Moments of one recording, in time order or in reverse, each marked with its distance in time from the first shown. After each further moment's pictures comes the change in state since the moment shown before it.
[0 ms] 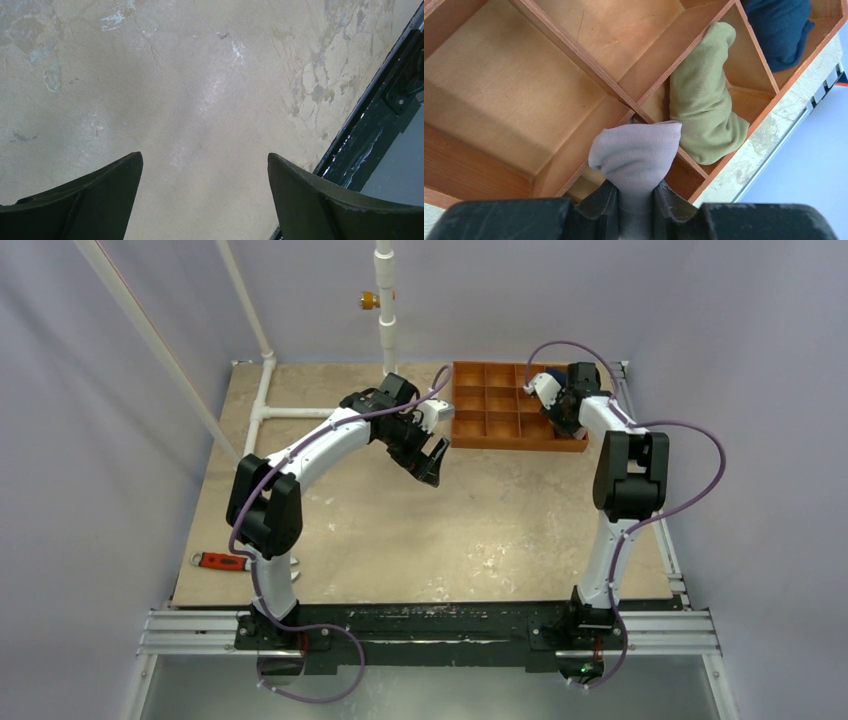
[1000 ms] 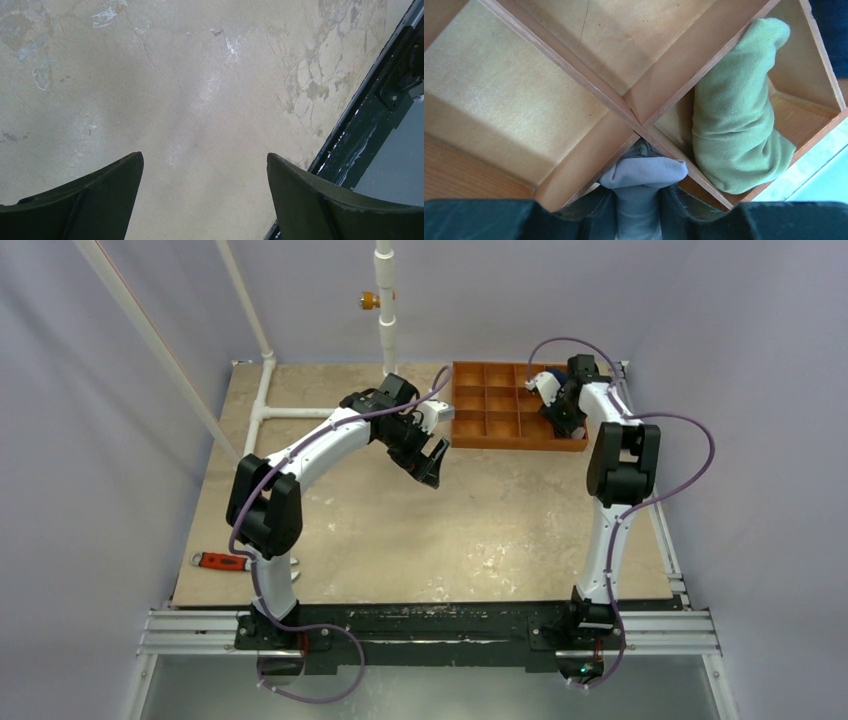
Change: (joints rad) left arm 0.000 0.000 0.000 -0.013 0.018 0.000; right arm -0.016 0.190 0.284 -0.285 -0.032 0.027
